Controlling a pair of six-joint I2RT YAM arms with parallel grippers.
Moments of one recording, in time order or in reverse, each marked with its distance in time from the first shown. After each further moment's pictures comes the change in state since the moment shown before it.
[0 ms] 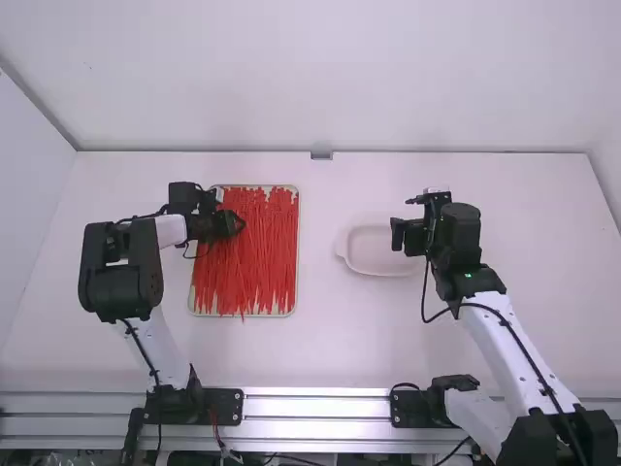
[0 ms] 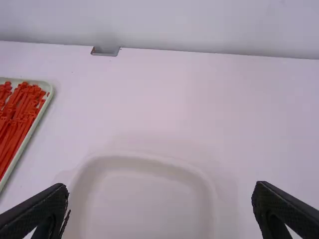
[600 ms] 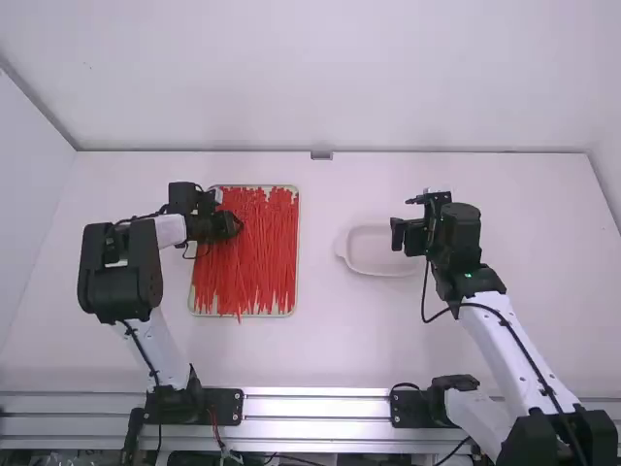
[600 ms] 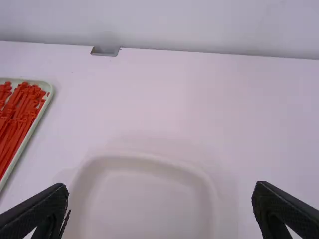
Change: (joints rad) left arm 0.000 -0.009 0.000 -0.025 -0.034 0.000; right arm 0.000 0.000 0.000 0.000 0.000 -0.002
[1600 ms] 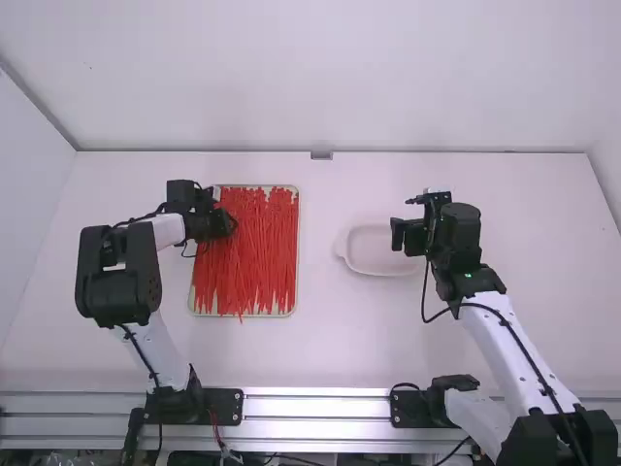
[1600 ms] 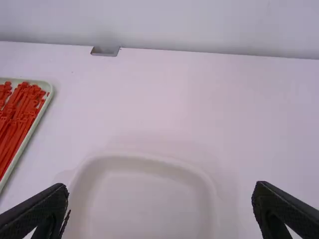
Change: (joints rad) left arm 0.000 -0.028 0.000 -0.002 -0.038 0.000; right arm 0.000 0.000 0.000 0.000 0.000 0.002
